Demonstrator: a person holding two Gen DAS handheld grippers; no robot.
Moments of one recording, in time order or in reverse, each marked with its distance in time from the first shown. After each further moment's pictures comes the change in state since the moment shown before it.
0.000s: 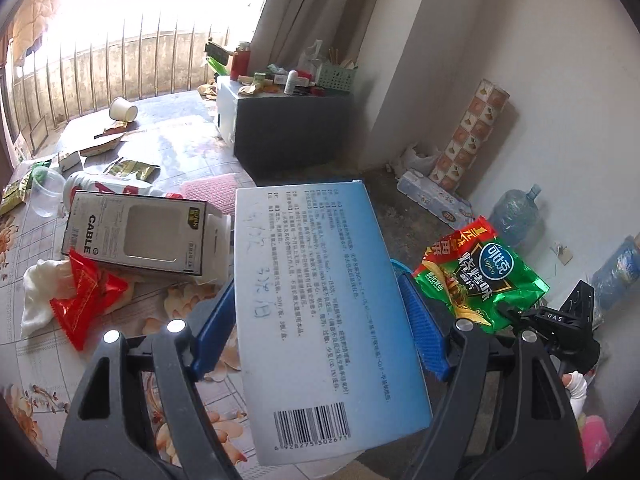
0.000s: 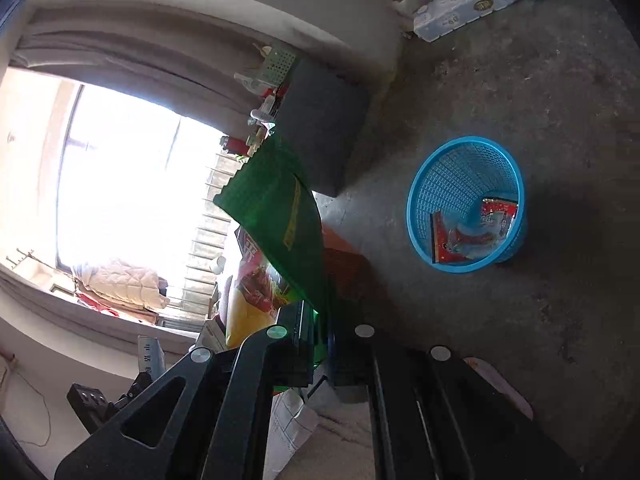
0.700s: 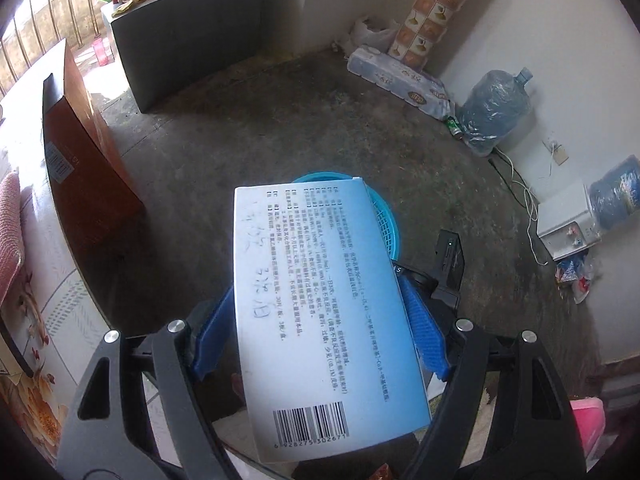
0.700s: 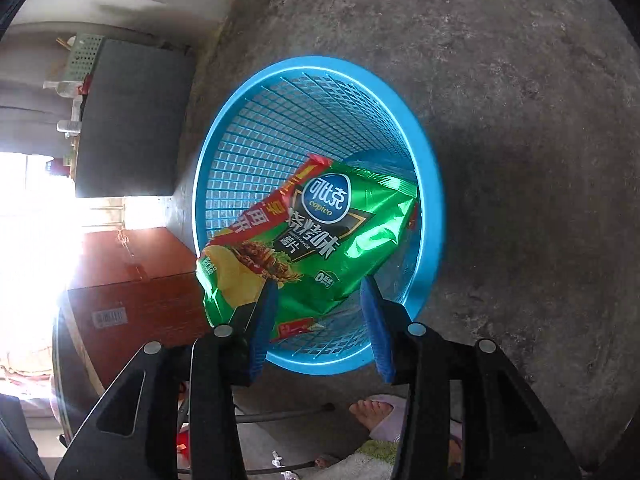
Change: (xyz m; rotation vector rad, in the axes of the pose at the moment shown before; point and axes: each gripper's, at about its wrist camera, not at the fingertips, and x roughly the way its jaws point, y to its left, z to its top) left arm 0.239 -0.113 0.023 0.156 0.449 -0.094; right arm 0.206 -0.178 0.049 0.209 0.137 -0.394
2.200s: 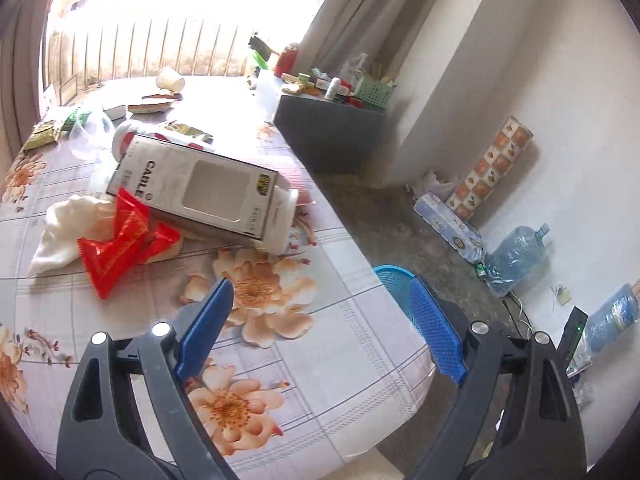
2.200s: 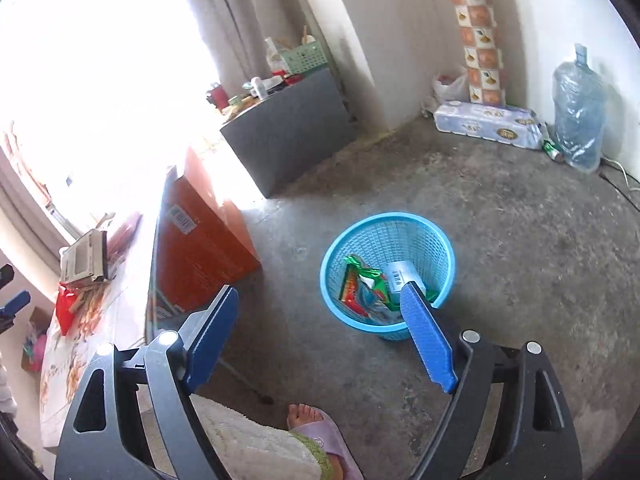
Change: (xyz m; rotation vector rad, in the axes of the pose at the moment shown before) left arm -0.235 0.140 -0.223 -0.368 -0.541 0.128; right arm -0.227 0.127 -0.186 -0.859 -0.356 0.065
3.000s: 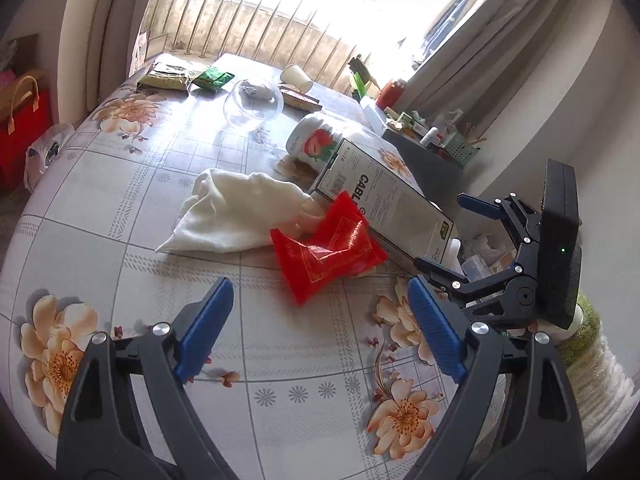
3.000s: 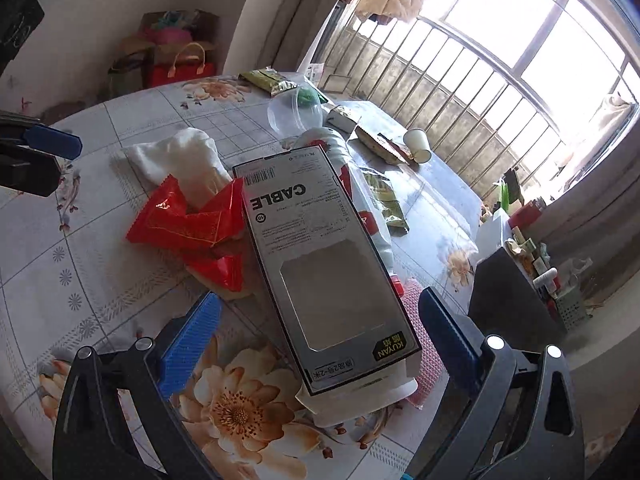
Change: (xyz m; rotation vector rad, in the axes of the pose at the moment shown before) left arm -0.023 0.172 -0.004 -0.277 -0.076 0.107; right arm 0.139 0.402 -0.002 -1.372 0.100 0.274
